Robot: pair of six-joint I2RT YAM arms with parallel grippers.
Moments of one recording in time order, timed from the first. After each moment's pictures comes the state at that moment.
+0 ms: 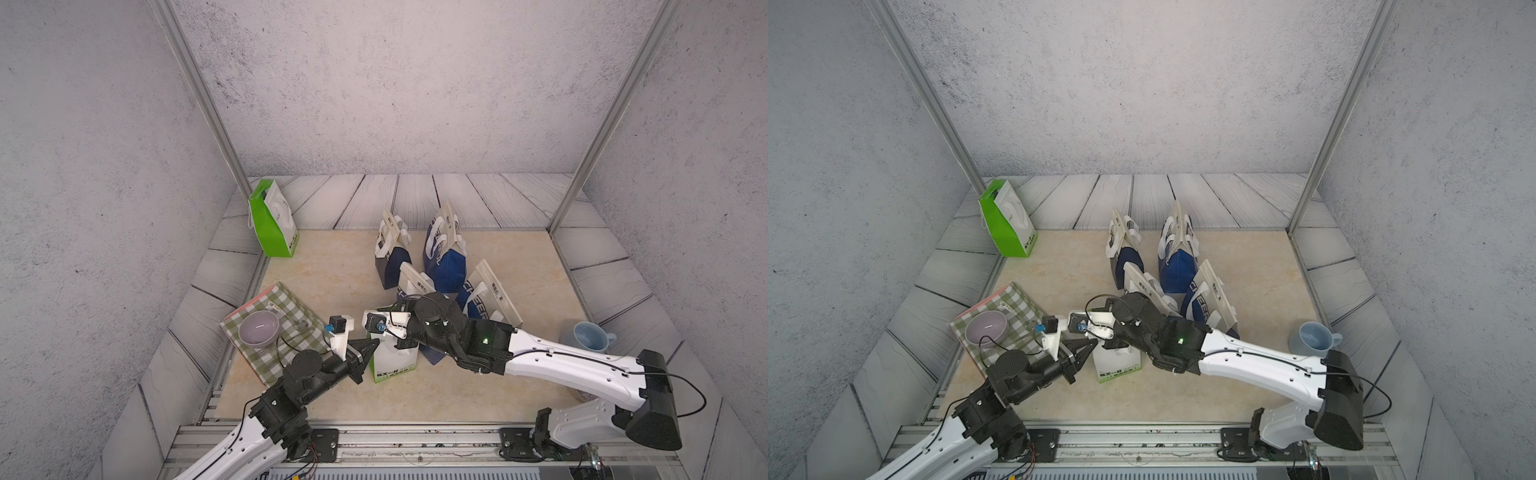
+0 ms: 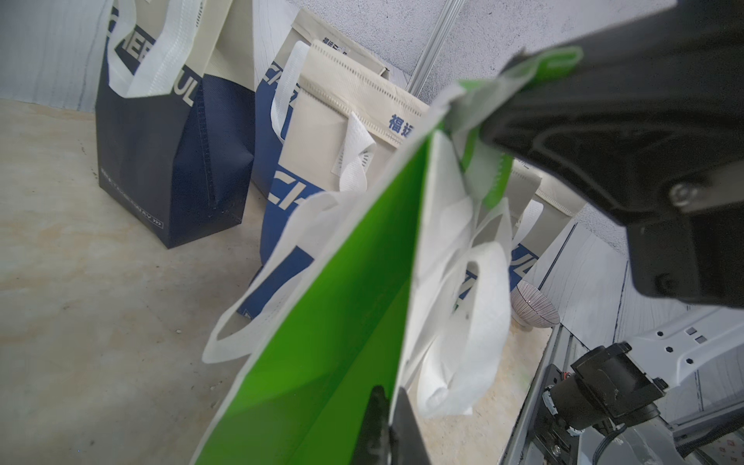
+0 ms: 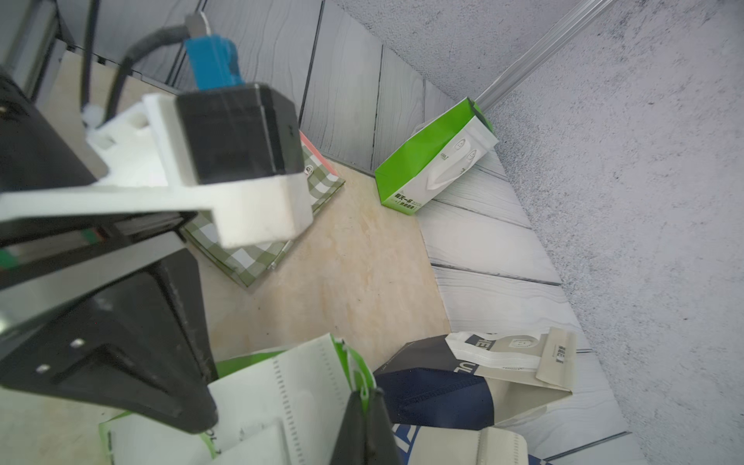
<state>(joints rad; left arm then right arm) -0.78 0.39 0.23 0.02 0.13 -0.48 1.17 1.37 1.22 -0.26 0.19 -0.65</state>
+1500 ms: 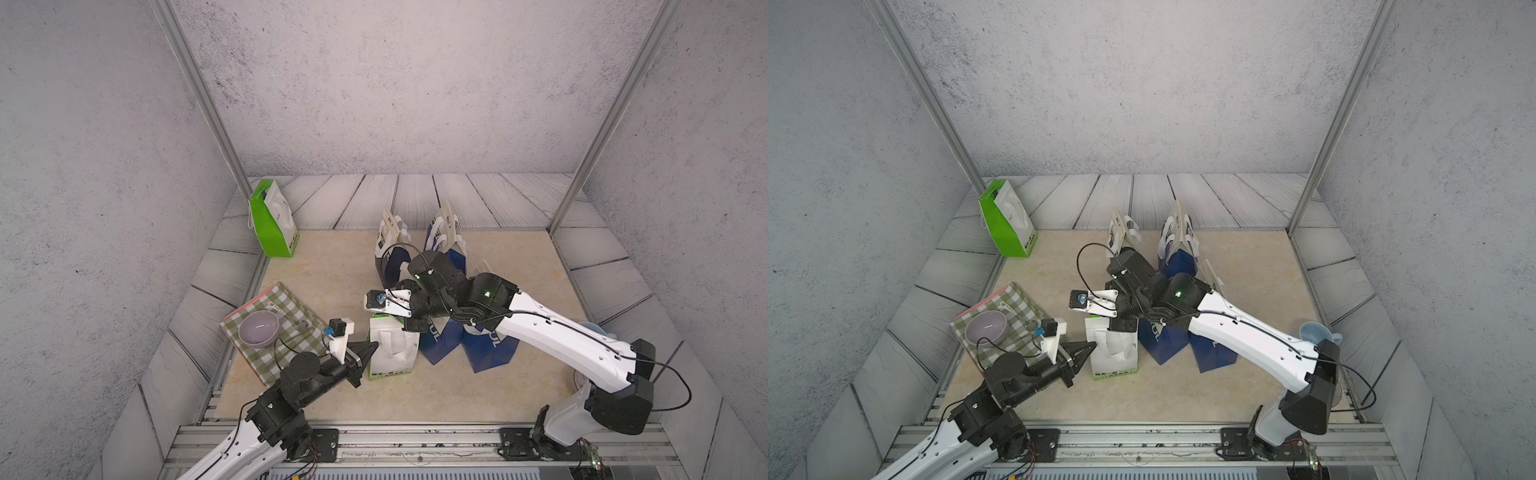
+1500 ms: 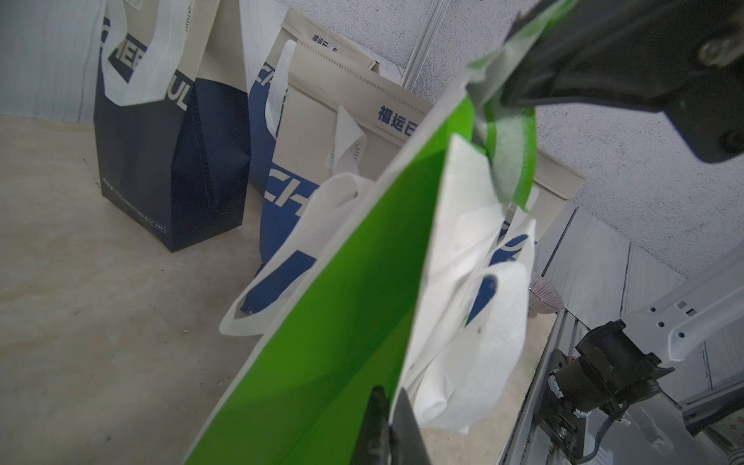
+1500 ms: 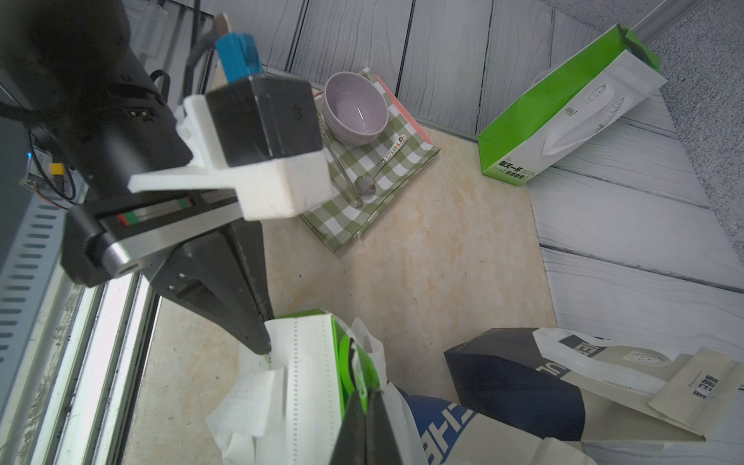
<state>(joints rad) -0.78 0.34 0.23 -0.04 0.13 -0.43 1.03 1.54 1.64 -0.81 -0.16 -0.63</state>
